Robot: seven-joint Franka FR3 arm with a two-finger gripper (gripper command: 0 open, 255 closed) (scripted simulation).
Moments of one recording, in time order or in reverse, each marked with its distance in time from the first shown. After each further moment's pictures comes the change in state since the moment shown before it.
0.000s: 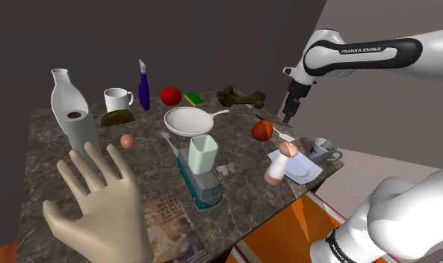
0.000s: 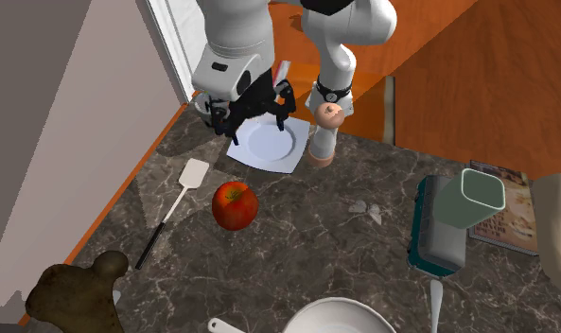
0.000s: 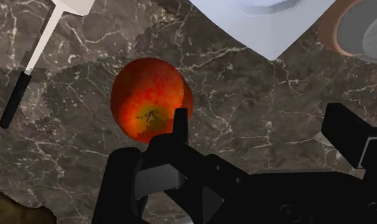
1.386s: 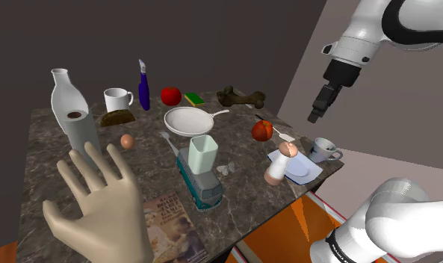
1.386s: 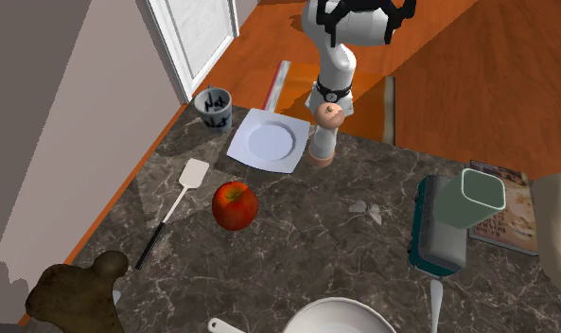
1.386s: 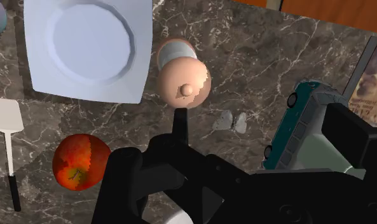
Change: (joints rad) arm -0.061 -0.493 0.325 -0.064 0.172 -0.461 0.698
